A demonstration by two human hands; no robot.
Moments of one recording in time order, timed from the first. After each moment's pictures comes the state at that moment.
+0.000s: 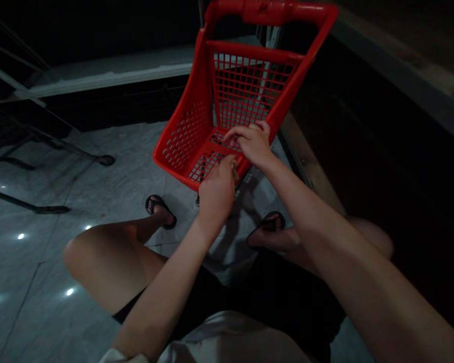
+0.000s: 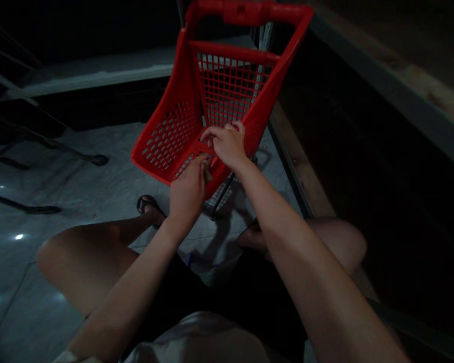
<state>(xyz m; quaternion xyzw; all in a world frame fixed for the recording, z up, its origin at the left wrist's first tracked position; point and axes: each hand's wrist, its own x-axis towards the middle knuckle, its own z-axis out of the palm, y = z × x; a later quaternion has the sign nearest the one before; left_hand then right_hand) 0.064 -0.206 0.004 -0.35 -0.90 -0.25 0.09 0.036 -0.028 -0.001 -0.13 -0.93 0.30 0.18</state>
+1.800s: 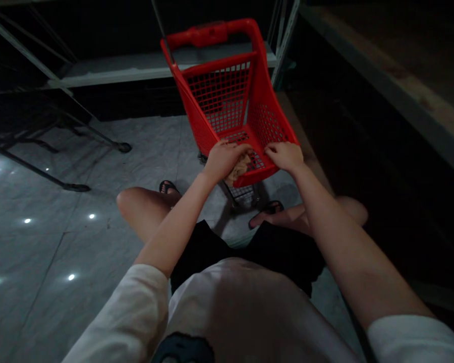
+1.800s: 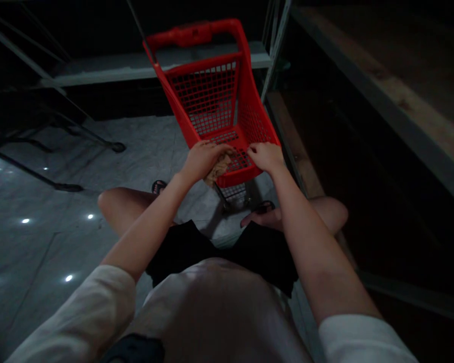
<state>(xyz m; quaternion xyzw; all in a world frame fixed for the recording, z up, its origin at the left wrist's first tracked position) 0.027 -0.240 0.015 -0.58 -0.80 -0.12 0.09 0.138 -0.029 0.001 -0.24 -0.97 0.06 0.01</state>
